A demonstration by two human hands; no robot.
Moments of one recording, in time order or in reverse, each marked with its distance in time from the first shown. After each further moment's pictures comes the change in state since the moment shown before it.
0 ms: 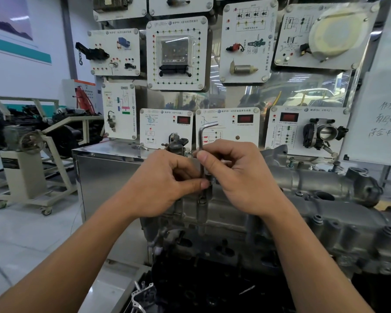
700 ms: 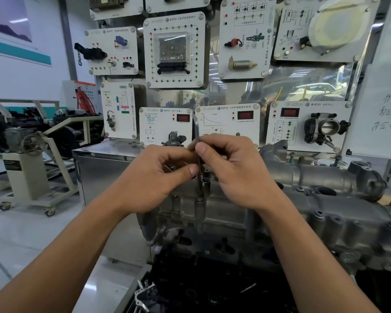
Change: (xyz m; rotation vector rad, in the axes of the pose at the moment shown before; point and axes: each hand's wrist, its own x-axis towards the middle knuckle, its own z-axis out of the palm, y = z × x) left_hand -0.001 0.003 -0.006 -0.010 0.008 -0.013; right_hand 0.005 0.008 0.003 0.042 -0.003 -0.009
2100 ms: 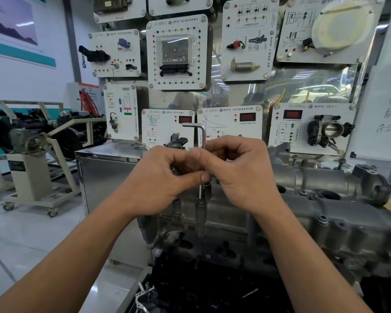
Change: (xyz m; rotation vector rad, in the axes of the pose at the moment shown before) left_hand 0.004 0.004 0.010 -0.073 0.002 0.039; right_hand -0.003 -0.003 0.005 0.152 0.201 0.062
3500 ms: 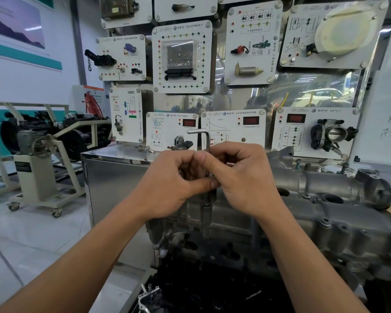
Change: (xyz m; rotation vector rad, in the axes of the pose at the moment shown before) left_hand 0.001 -0.005 0.005 0.017 0.069 -0.010; right_hand 0.001 0.003 0.002 -0.052 -0.067 -0.059
